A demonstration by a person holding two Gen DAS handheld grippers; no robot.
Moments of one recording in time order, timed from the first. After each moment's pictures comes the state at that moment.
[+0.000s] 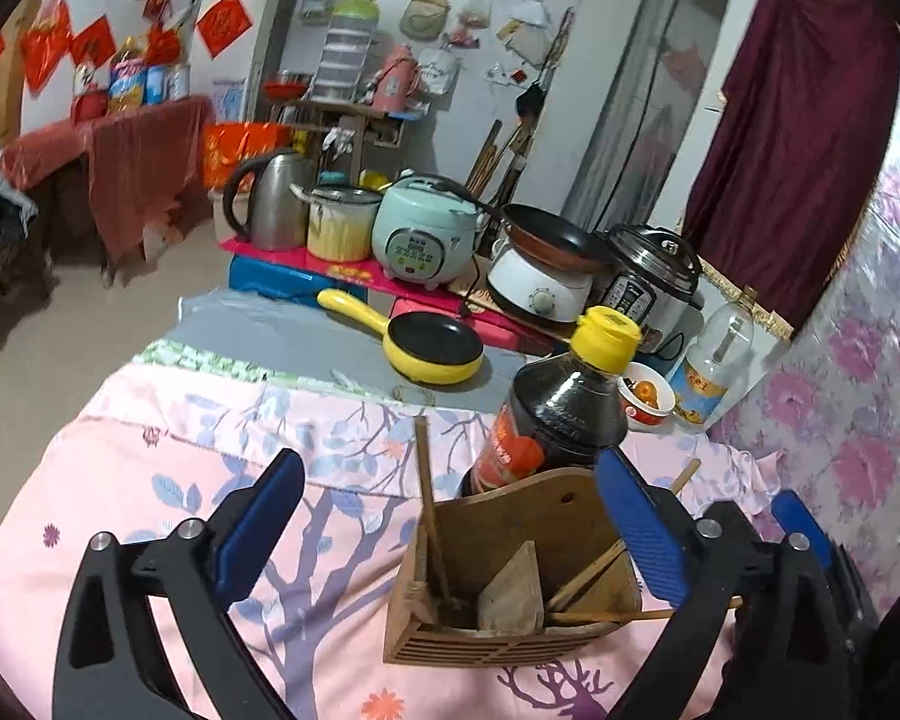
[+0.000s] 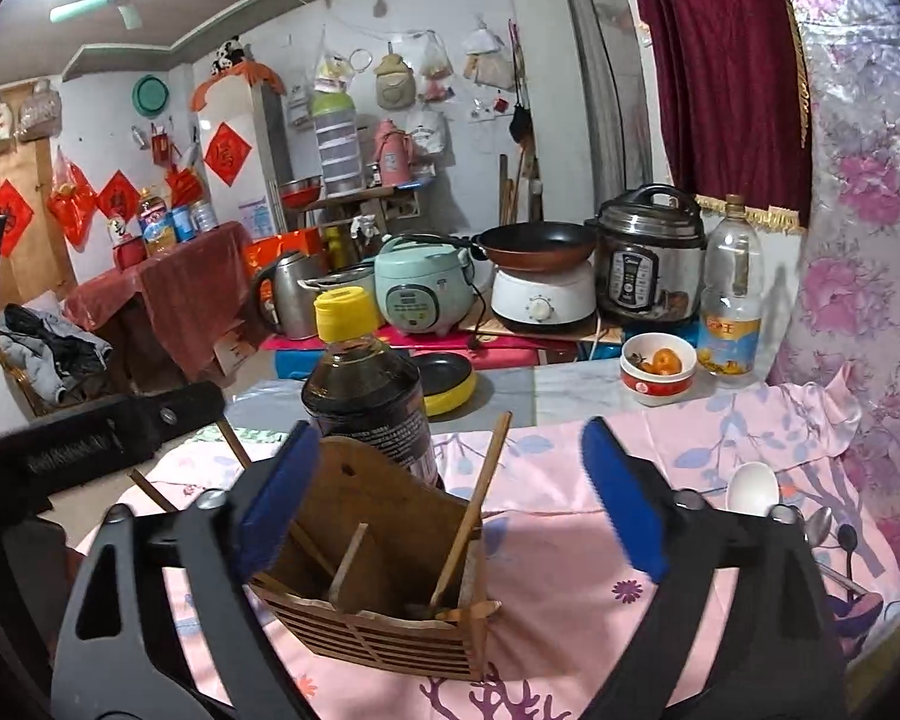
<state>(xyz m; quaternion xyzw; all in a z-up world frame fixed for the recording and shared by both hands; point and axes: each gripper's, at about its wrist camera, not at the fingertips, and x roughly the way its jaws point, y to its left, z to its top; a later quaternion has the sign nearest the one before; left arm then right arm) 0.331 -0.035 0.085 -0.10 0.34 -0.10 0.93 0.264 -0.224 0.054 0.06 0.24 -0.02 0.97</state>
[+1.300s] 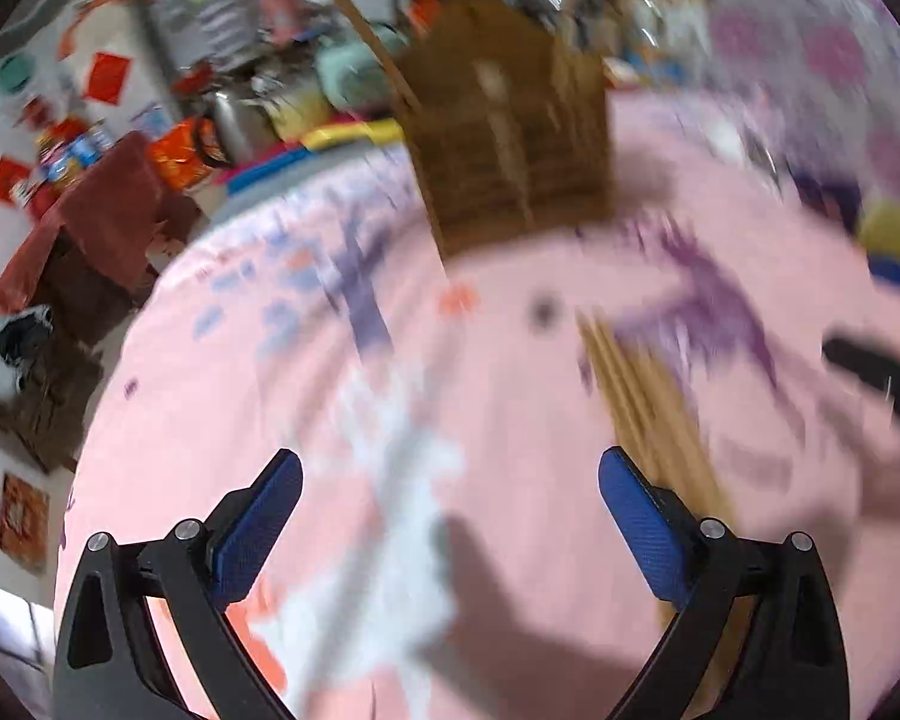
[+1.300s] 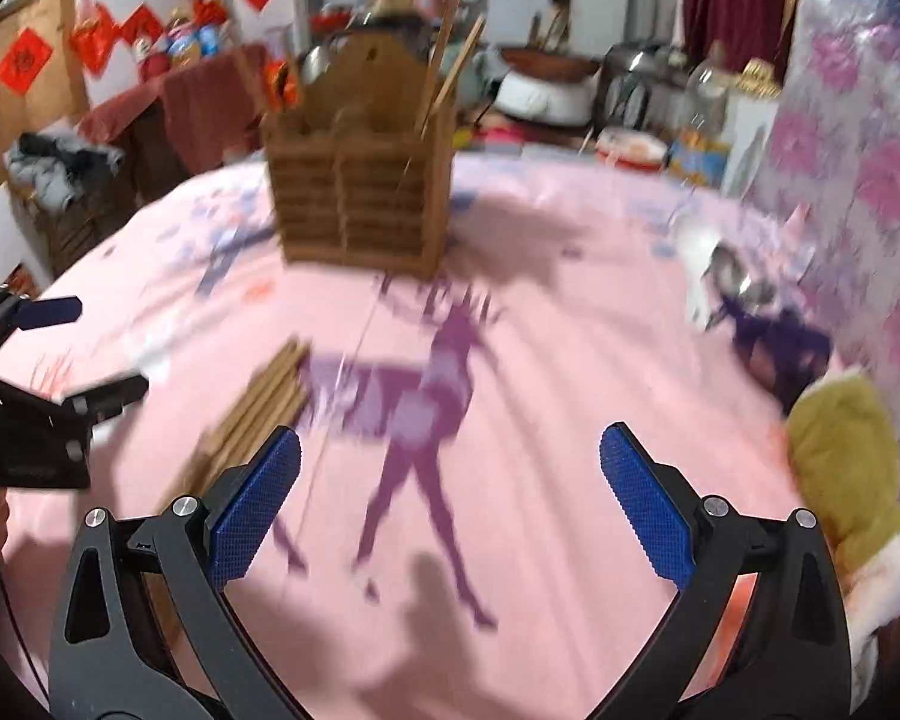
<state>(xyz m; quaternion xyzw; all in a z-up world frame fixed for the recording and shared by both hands) 0.119 -0.034 -0.061 0.18 0.45 -0.14 0.86 0.080 -0.239 -0.056 -0.02 0.43 0.02 0.90</state>
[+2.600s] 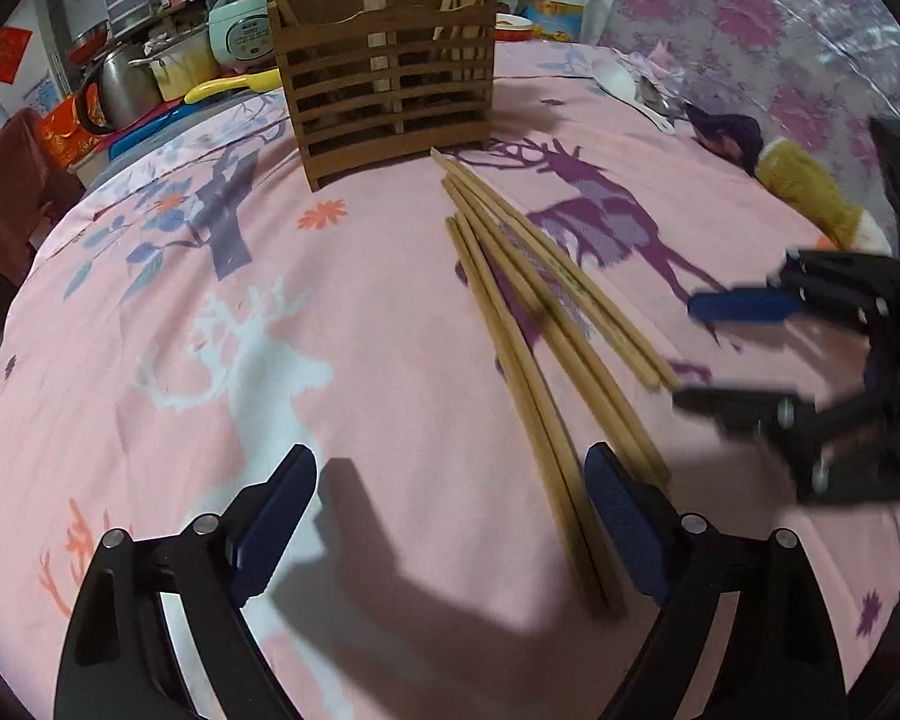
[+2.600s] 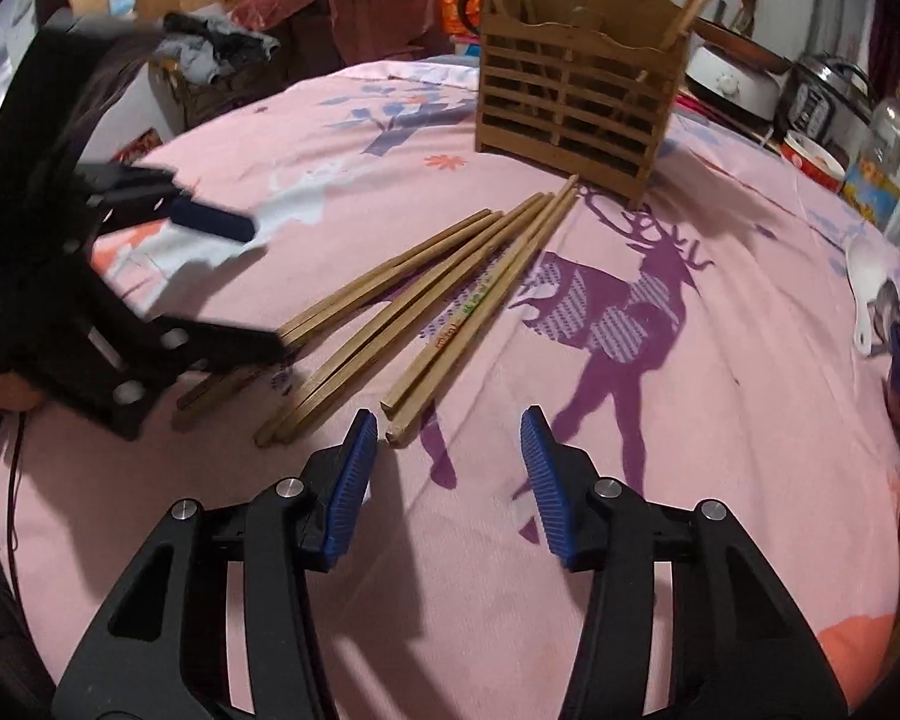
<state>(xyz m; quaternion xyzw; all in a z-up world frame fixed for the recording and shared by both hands) 0.110 -0.026 -0.087 0.15 0.50 -0.26 0.82 0.072 -0.194 -0.098 -0.09 0.48 0.19 0.85</state>
